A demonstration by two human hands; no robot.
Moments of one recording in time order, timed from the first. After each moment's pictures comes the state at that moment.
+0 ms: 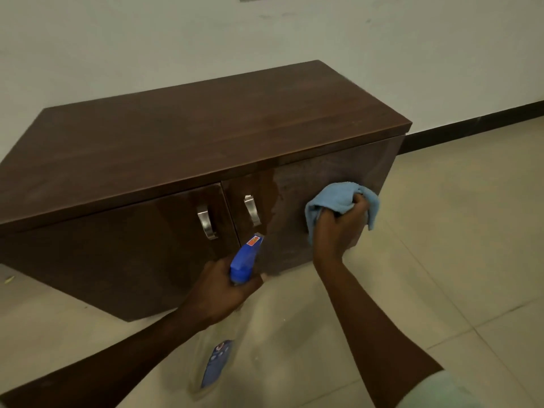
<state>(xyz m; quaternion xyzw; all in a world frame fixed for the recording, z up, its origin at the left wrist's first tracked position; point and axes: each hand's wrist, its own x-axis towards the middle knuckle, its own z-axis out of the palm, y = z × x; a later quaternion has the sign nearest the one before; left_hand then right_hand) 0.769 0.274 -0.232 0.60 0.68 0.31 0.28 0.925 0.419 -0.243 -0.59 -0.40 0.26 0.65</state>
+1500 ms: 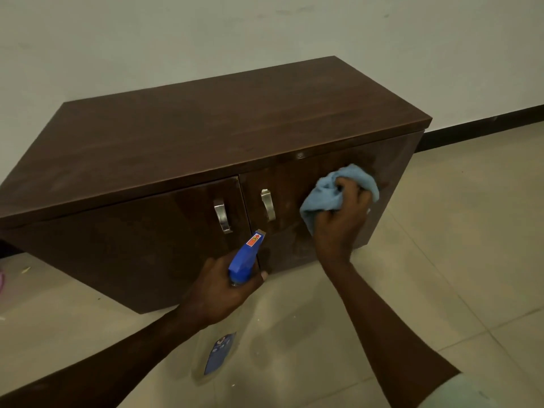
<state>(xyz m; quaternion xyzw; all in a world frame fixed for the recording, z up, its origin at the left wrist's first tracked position) 0.750 0.257 -0.233 0.62 0.66 0.34 0.25 0.912 0.400 -0.229 -0.50 -0.58 0.13 0.63</state>
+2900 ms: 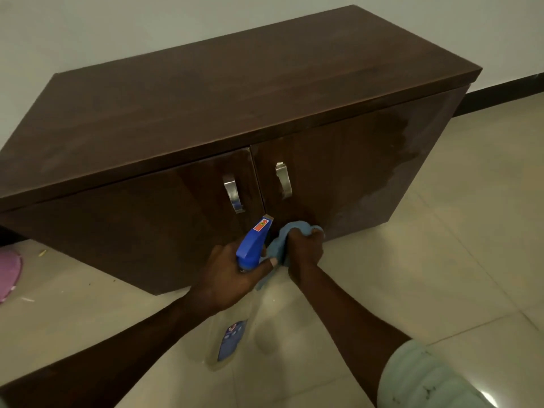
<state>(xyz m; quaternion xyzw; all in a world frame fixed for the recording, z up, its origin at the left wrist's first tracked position) 0.735 0.257 -0.253 0.62 0.68 0.32 0.25 0.837 0.362 -0.332 -0.62 -0.25 0.59 0.46</state>
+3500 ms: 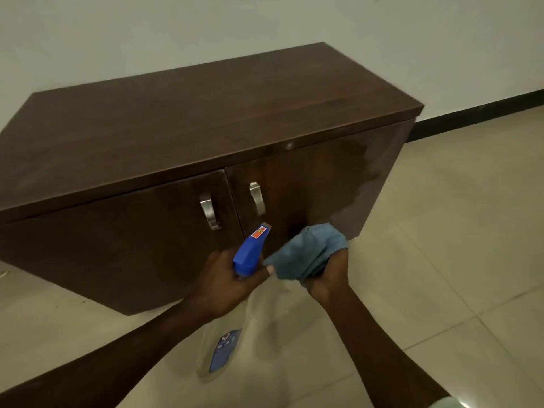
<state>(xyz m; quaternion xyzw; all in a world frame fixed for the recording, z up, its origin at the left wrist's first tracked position) 0.761 0.270 -0.236 0.63 0.64 0.34 0.28 0.920 0.387 -0.302 -0.58 -0.10 0.76 0.28</state>
